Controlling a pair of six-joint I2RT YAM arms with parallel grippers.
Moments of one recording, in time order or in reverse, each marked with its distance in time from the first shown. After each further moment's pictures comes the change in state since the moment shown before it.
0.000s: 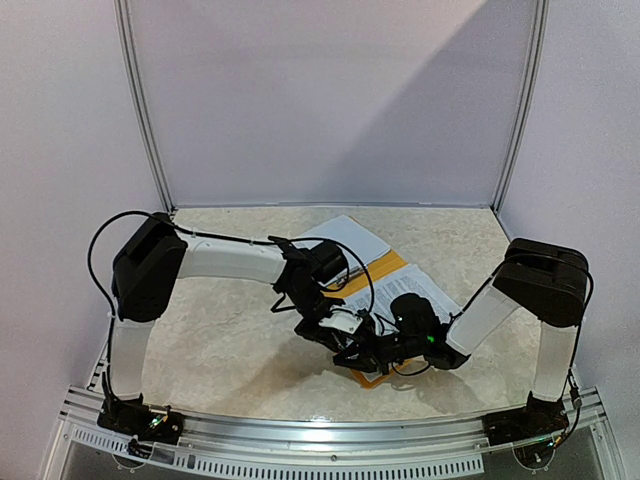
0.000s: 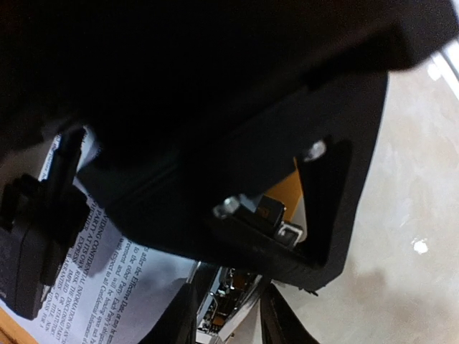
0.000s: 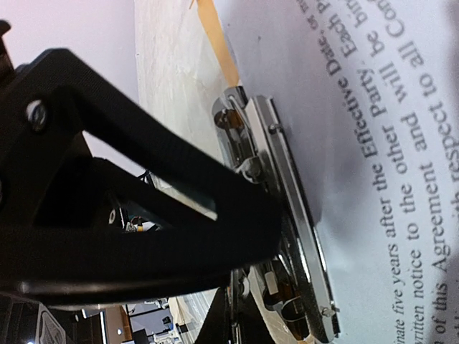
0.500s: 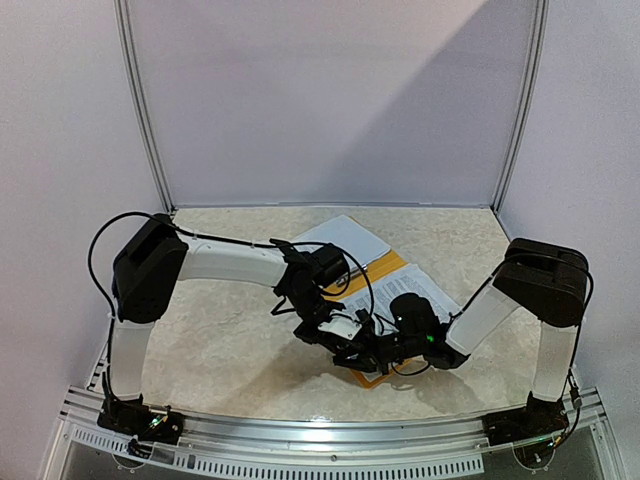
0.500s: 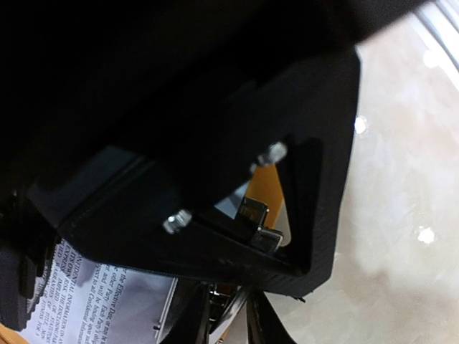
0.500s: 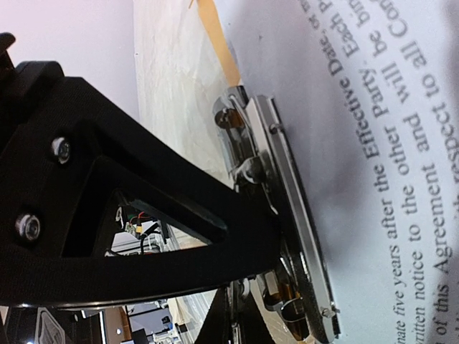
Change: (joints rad) left arm -0.014 0.000 -0.012 -0.008 -0.017 0.046; right arm 0.000 0.000 0.005 -0.008 -0.001 -0.004
